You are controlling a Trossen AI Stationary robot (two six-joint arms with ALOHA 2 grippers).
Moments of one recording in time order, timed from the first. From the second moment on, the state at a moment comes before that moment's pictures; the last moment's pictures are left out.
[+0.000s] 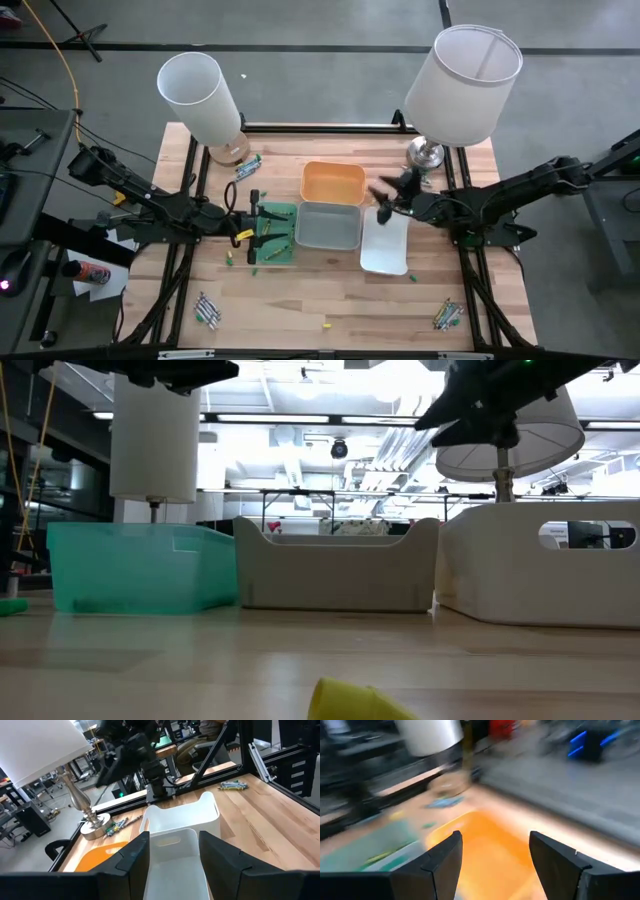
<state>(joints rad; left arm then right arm) -0.40 1.02 0.49 0.38 -0.43 0.26 0.24 1.05 0.63 0.00 0.79 0.52</state>
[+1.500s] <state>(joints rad) -0.40 1.02 0.49 0.33 -0.43 0.27 0.86 1.38 1.18 -0.36 0.53 1.17</state>
